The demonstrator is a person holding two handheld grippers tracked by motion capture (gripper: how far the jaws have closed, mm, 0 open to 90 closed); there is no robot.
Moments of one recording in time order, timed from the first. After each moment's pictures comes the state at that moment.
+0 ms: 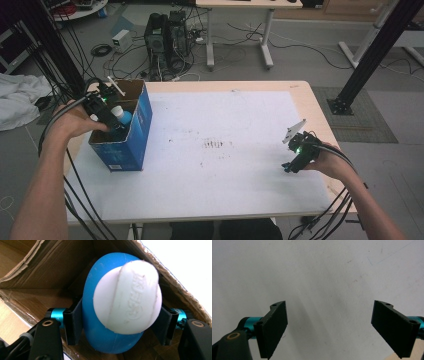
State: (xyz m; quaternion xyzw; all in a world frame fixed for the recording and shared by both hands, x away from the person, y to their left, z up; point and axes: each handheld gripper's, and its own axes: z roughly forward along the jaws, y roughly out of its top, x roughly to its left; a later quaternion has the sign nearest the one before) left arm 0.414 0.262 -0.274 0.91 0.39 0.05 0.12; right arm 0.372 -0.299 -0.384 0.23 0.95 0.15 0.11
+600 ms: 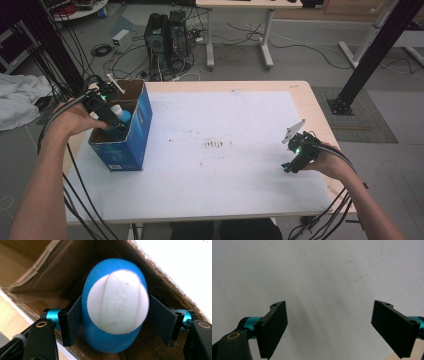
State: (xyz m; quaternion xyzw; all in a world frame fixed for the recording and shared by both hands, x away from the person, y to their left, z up) left arm 0.416 0.263 -0.265 0.92 0.38 0.06 0.11; right arm 0.371 -0.297 -0.384 0.23 0.96 0.14 0.11
